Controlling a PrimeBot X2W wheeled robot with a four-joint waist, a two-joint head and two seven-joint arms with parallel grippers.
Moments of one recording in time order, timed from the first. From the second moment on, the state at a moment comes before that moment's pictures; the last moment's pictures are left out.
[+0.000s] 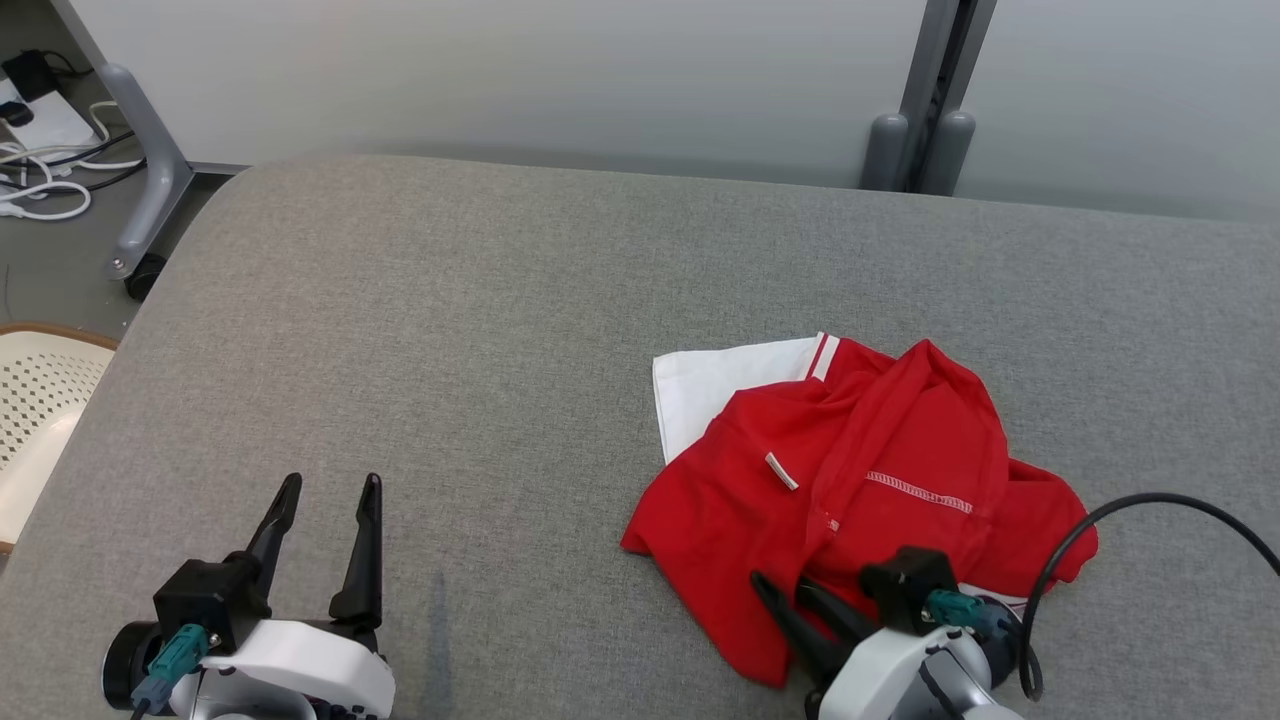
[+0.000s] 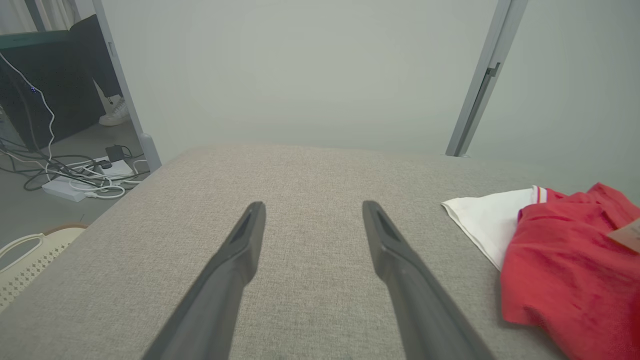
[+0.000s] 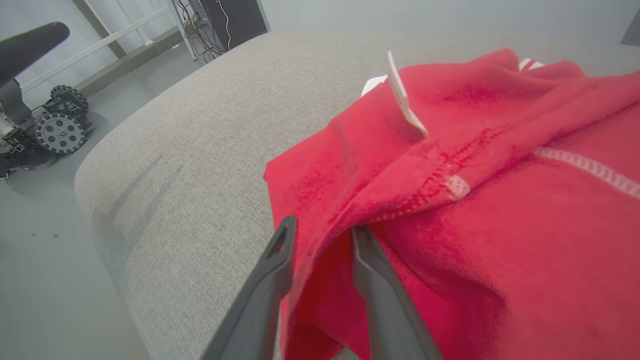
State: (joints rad) left arm -0.07 0.30 -0.31 0.18 -0.49 0.15 -0.23; right arm -0.16 -0.09 0.51 0.31 0.35 0.13 0.05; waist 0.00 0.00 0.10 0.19
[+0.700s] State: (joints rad) left arm -0.06 0.32 -0.29 0.17 -0.50 0.17 -0.25; right arm -0.09 -0.14 0.18 -0.06 0.24 0.13 0.00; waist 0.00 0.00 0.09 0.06
